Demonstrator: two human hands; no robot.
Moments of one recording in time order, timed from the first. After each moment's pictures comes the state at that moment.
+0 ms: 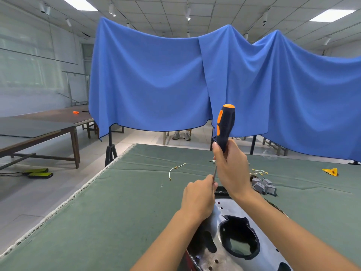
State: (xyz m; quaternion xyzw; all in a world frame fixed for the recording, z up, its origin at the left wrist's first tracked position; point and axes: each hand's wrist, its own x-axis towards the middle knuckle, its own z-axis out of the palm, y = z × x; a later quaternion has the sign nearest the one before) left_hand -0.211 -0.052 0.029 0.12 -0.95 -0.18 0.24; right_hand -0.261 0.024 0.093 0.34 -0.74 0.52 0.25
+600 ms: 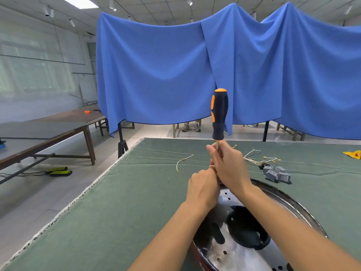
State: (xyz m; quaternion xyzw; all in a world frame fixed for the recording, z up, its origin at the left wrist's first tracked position) left_hand -0.216 -0.054 0.028 0.15 -0.95 -0.12 0.24; right_hand -0.280 0.008 0.060 0.38 -0.75 0.51 0.20
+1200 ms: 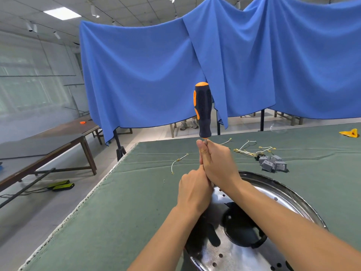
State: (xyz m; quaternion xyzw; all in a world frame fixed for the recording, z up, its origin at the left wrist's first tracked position) left_hand -0.209 -0.049 0.036 0.14 -0.95 -0.14 0.25; right_hand -0.280 0.009 0.059 0.42 -0.70 0.53 0.23
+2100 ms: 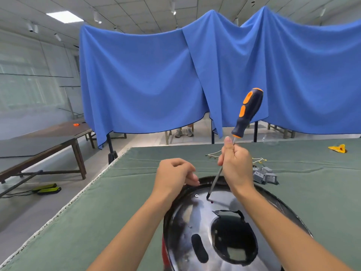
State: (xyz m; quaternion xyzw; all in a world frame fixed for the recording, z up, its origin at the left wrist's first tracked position) left_hand -0.201 -0.061 0.077 0.17 -0.74 -0.58 0.29; right_hand -0.312 0.042 0.062 0.24 -0.68 0.67 0.20
